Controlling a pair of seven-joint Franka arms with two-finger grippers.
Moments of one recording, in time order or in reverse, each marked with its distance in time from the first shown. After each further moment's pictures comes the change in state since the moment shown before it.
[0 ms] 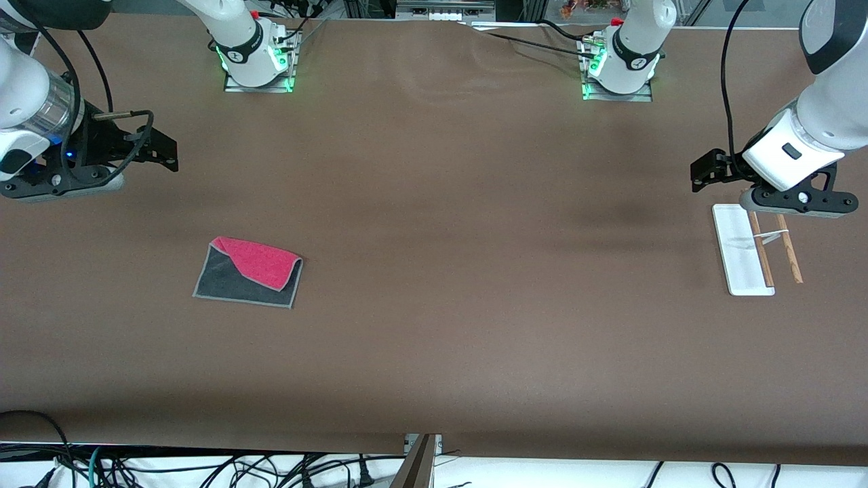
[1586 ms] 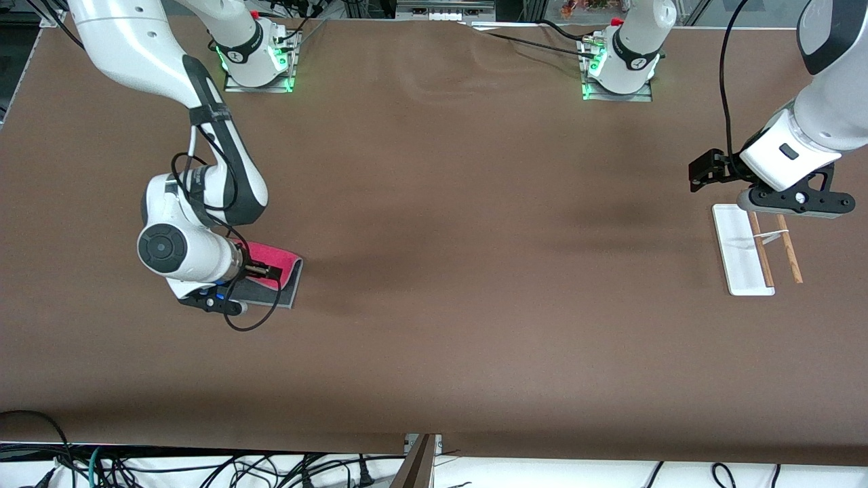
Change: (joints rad) left arm -0.001 0.001 -0.003 -0.002 0.000 0.000 0.000; right arm 0.051 0.509 0.001 -0.128 0.041 0.582 0.461
